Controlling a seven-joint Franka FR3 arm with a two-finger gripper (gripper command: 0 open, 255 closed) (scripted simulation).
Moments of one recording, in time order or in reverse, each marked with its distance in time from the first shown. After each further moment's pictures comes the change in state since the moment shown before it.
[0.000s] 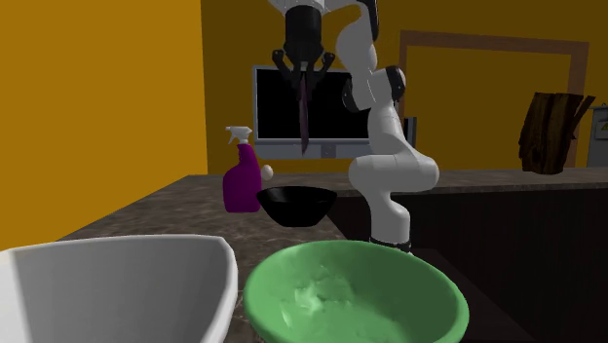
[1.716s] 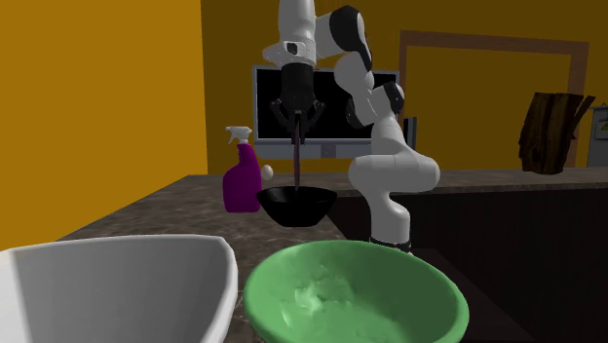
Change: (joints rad) arm -0.092 -0.218 -0.081 -0.312 -0.120 0.108 -0.054
